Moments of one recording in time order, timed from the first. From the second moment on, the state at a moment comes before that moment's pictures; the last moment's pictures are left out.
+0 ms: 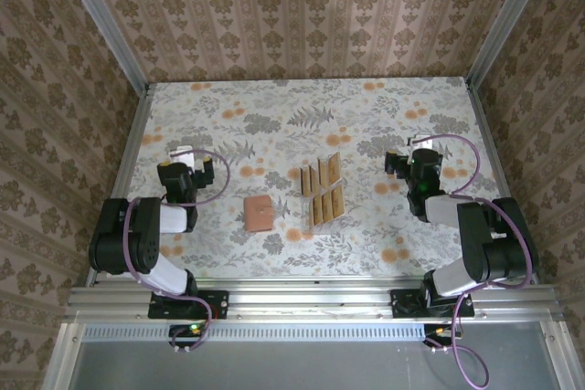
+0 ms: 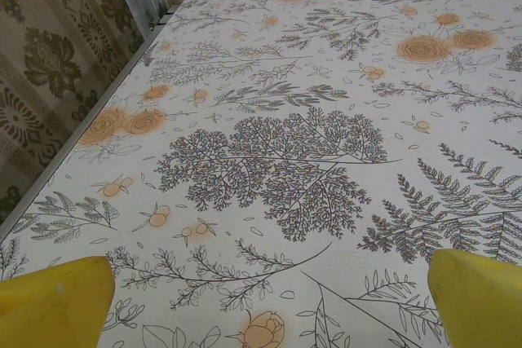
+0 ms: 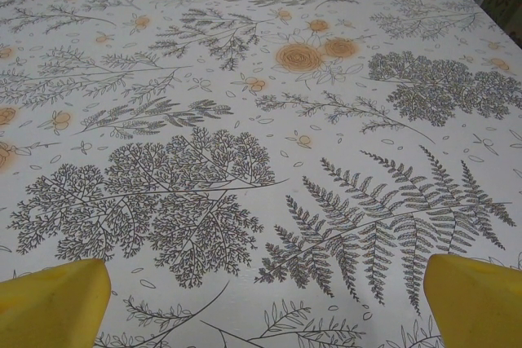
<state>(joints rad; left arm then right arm) -0.05 1.55 0.35 0.84 -0.19 0.07 0.06 1.49 0.46 0.57 0.23 0.05</state>
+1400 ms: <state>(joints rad) -0.26 0.97 0.77 -0.24 -0.28 -0.27 0.17 1.13 0.96 -0.43 0.05 0.40</state>
